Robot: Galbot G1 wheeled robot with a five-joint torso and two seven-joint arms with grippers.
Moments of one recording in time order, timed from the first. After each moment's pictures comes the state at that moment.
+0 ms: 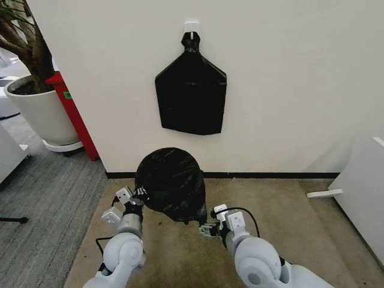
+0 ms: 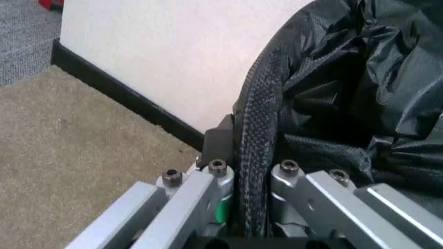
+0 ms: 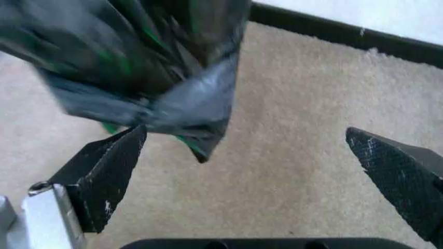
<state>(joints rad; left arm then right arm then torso) 1.34 -1.29 -0.33 -1.95 -0.82 0.02 -0.46 -1.07 0.94 -0.23 2.26 0.98 -0.73 0.84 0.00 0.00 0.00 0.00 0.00</state>
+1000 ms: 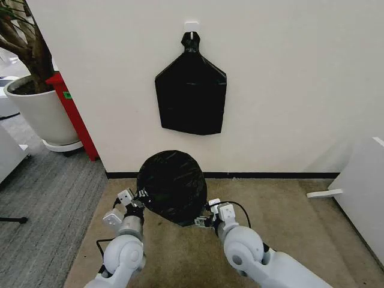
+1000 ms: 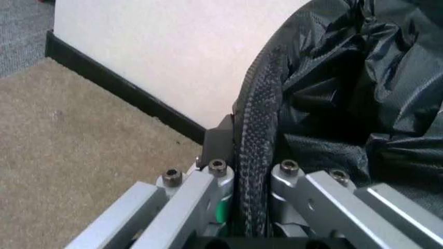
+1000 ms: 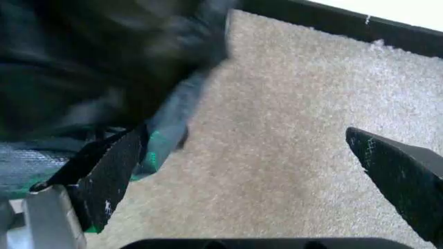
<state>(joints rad) 1.36 -1.27 -0.31 -1.97 -0.83 0.03 -0.46 -0.97 1.08 -0.28 1.92 0.84 -0.66 0.74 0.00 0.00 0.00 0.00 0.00</state>
